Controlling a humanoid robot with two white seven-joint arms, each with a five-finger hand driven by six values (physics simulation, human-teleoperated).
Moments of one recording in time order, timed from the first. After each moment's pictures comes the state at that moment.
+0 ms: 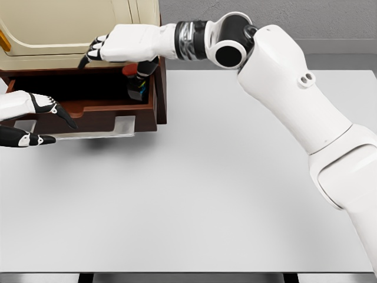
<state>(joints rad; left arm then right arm) -0.64 1.39 -0.81 -1.76 0.42 -0.61 -0.39 -1.19 -0.06 0.82 -1.03 0.51 -0.61 0.55</state>
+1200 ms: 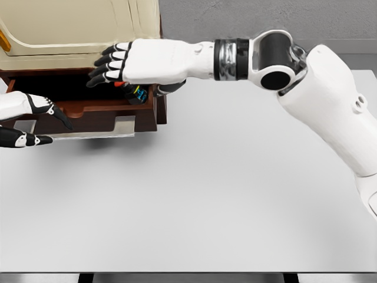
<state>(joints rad) -0.64 1.40 -0.81 -1.76 0.42 -0.61 -0.39 -1.07 -0.35 0.82 -1.47 0.37 -0.61 0.52</state>
